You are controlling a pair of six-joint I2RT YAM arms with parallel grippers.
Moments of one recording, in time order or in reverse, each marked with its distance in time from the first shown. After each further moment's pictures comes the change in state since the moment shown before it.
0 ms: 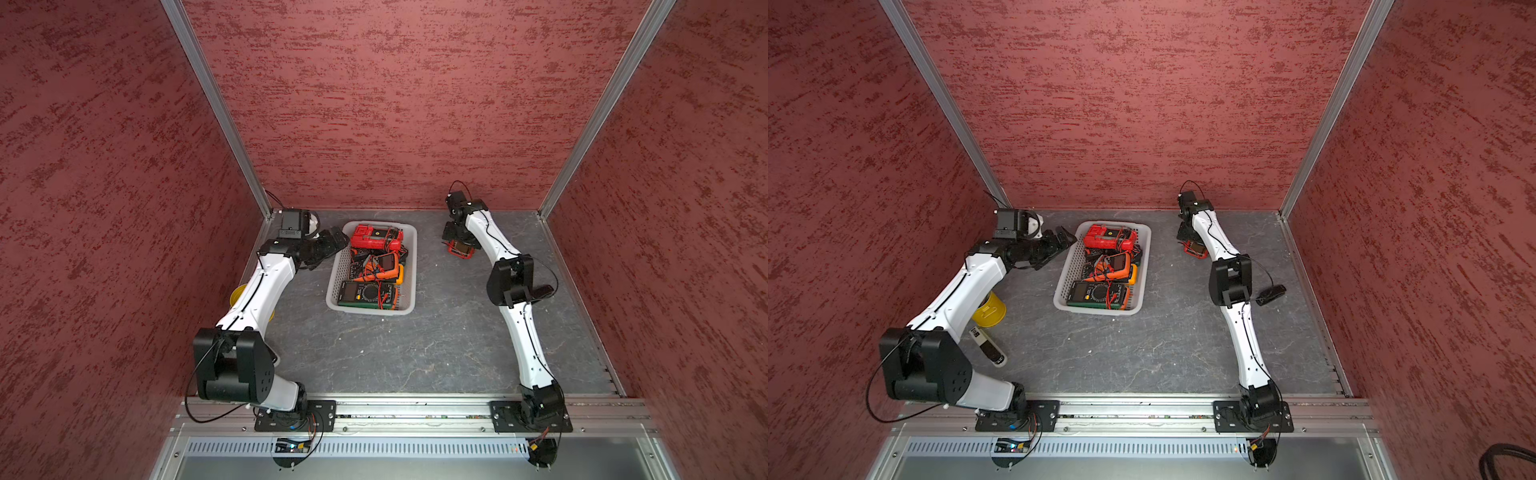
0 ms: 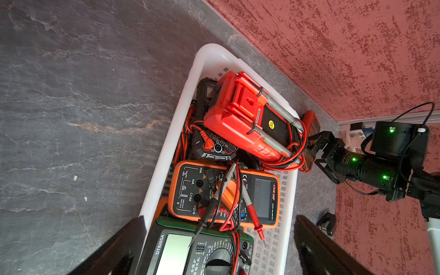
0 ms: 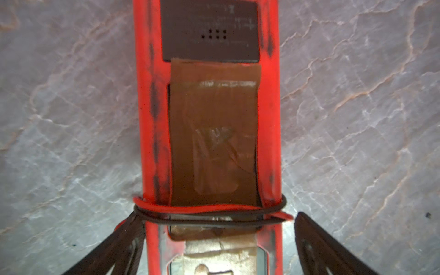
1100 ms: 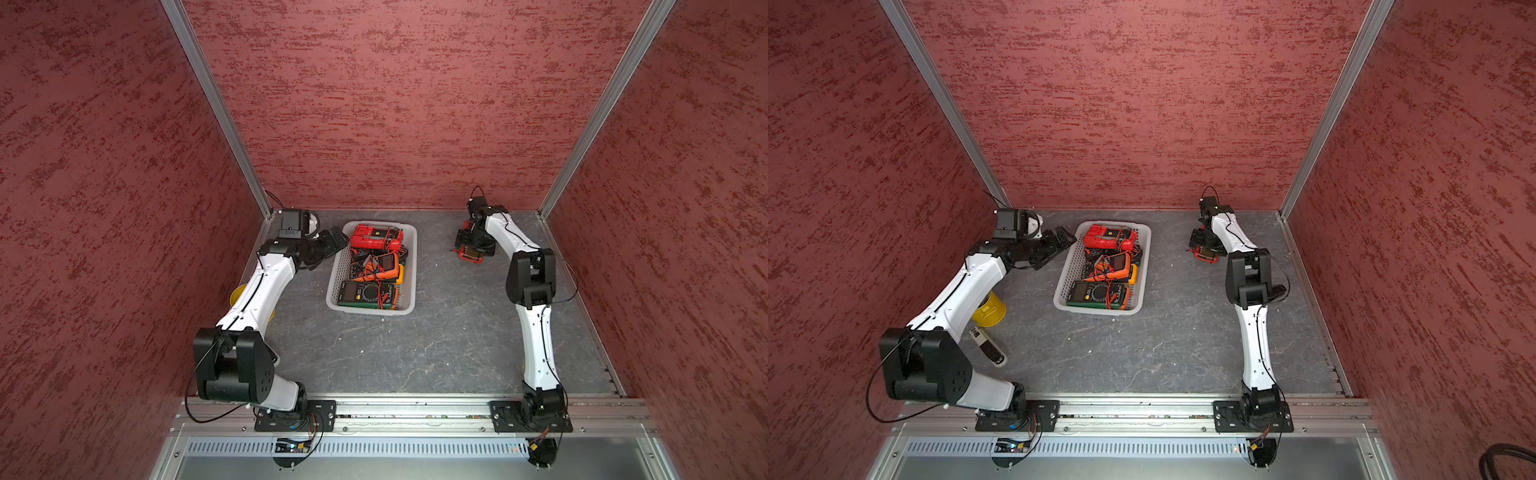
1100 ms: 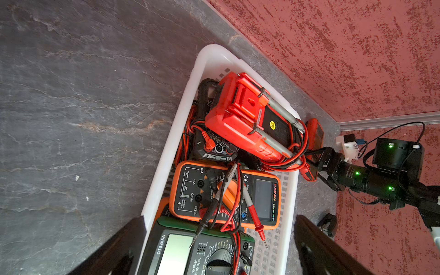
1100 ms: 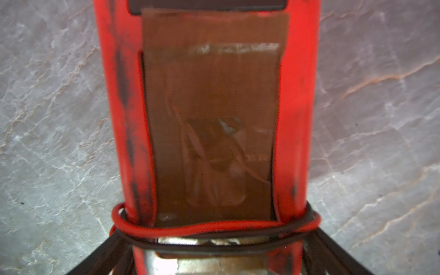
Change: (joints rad) left arm 0.002 -0.001 0.000 0.000 -0.004 0.000; right arm -0.108 -0.175 -0.360 0.176 -0.237 -0.197
